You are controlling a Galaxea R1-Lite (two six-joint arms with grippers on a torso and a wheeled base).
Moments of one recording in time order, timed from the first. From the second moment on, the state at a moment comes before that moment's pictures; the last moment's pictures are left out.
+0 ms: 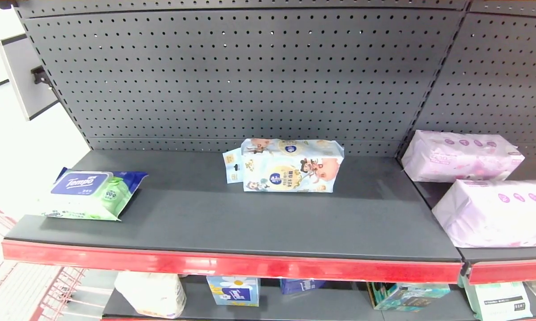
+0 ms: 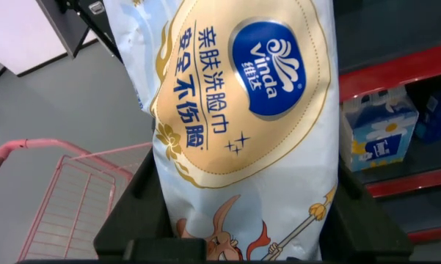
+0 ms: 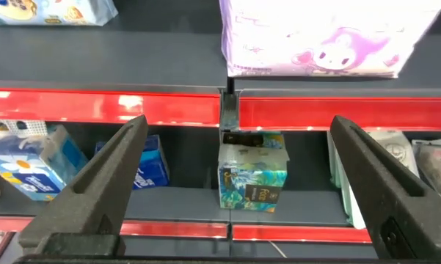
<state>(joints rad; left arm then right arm) -0.33 0.14 -0.62 0.56 0.31 0.36 0.00 0.00 0.00 0.00 0.00 0.00</state>
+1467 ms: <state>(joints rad) -0.37 0.22 -0.60 0.47 0.29 0.03 0.07 0.60 -0.57 -0.02 0.07 0.02</state>
